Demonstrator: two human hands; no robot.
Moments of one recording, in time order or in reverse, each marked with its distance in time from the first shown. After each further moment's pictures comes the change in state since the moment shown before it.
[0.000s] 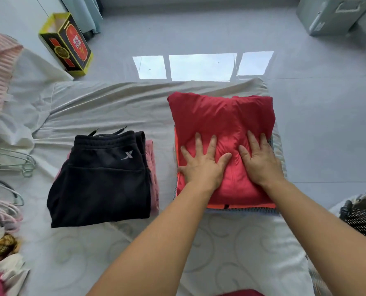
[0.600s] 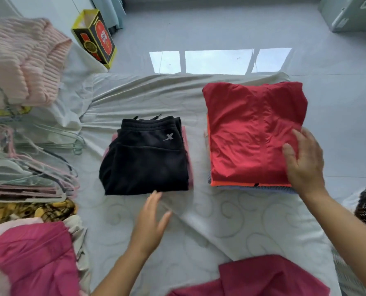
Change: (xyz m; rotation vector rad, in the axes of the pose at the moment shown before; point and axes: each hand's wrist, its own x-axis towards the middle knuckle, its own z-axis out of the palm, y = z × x) left_hand -0.166 -0.232 -0.001 -0.361 0.185 0.023; right_hand -0.091 -0.019 -0.017 0.308 0.393 -0.134
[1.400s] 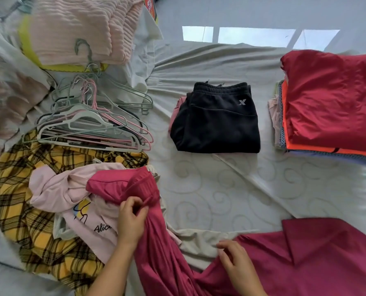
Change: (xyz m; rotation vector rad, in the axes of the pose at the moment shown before) left_hand -0.122 -0.161 -0.137 -0.167 0.351 -0.346; right_hand -0.380 -0.118 0.124 0.300 -0.721 0.124
